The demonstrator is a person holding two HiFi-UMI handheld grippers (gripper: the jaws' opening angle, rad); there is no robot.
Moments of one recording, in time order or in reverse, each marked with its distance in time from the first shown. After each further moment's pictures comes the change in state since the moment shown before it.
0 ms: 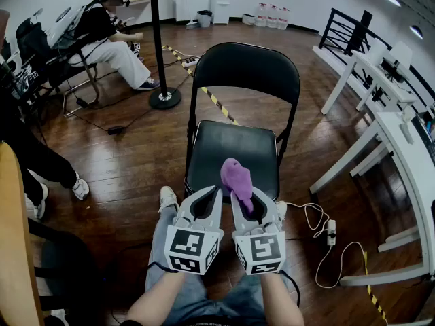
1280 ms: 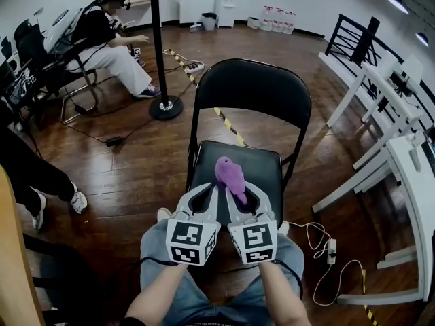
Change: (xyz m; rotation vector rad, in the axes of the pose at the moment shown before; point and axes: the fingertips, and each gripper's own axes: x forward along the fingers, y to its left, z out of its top) left arm 0.107 0.082 0.019 0.002 0.030 0.047; right arm 0.135 -0.043 -0.001 -0.067 0.056 0.053
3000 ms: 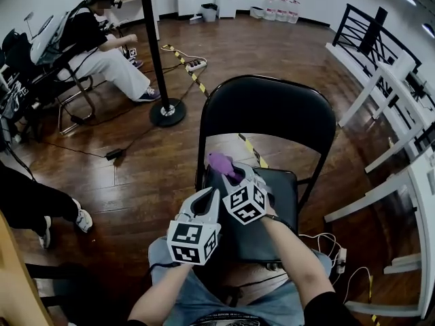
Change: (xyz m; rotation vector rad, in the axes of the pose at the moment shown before) left arm 0.115 0.097 0.000 -0.088 0.089 -0.008; right arm 0.242 -0.053 -0.081 -0.354 0.298 0.194
